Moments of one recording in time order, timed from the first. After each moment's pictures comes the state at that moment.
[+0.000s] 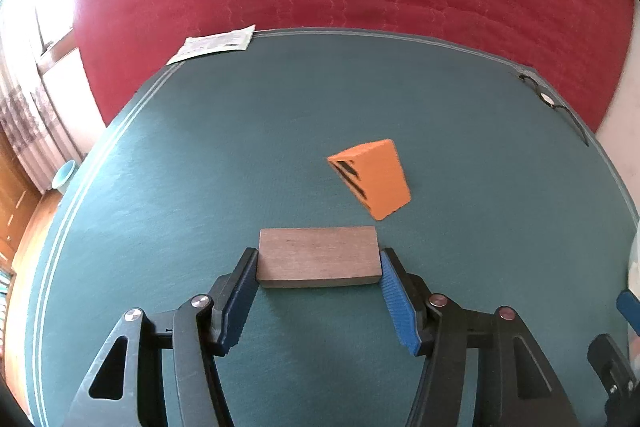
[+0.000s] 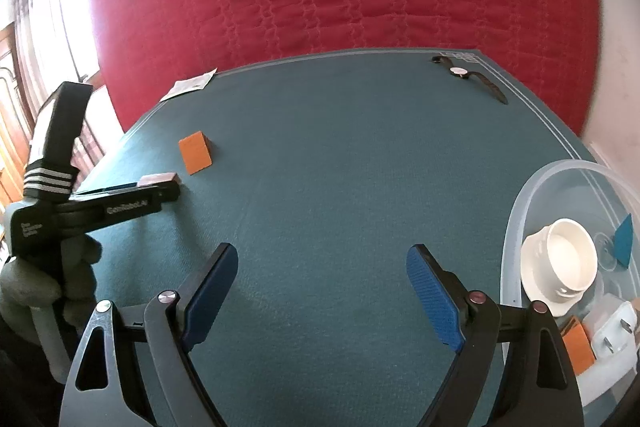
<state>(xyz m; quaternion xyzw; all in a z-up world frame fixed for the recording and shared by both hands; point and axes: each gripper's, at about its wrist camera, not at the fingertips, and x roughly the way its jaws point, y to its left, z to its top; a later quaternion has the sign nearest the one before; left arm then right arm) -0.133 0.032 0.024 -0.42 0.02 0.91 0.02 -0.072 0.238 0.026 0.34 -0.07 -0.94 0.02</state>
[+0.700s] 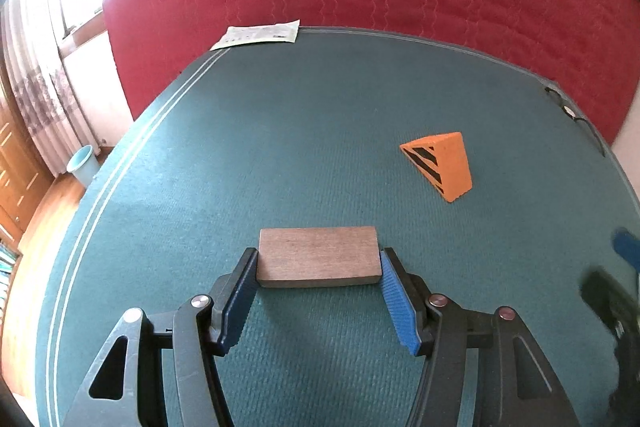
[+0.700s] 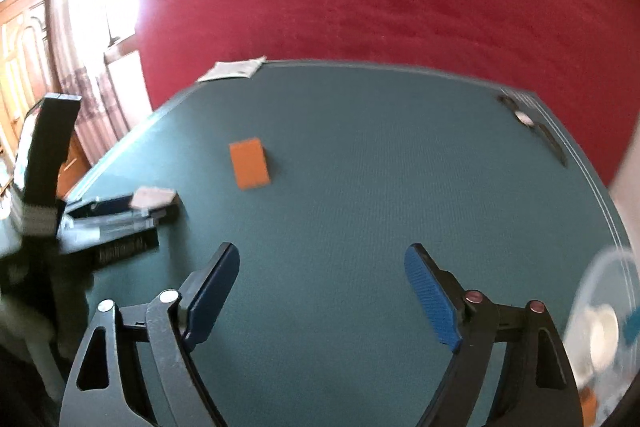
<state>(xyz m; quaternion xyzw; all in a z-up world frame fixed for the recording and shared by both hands) -0.120 -0.010 0.019 -0.42 0.00 0.91 -0.01 -0.118 0.177 0.043 0.34 0.01 -0.94 0.07</state>
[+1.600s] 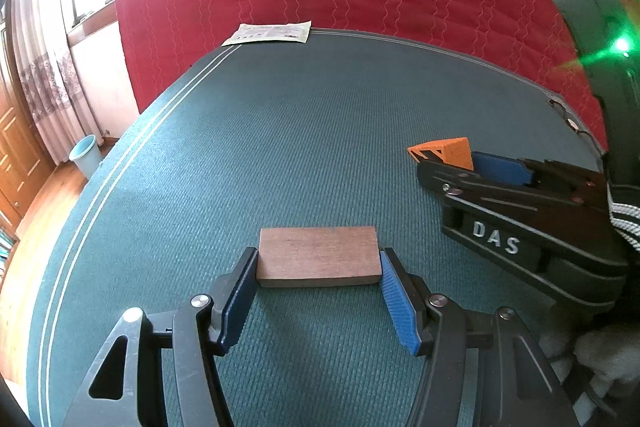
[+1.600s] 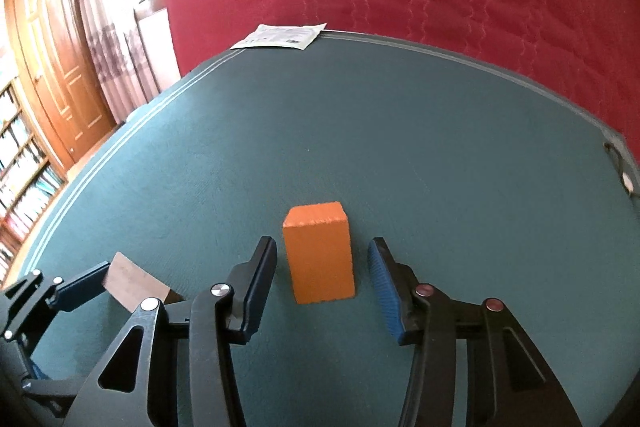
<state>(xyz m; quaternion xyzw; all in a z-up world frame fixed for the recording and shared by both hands) -0.115 -0.018 0.016 -0.41 -0.02 0.91 -0.01 -0.237 0.097 0.019 0.40 0.05 -0.91 0.15</state>
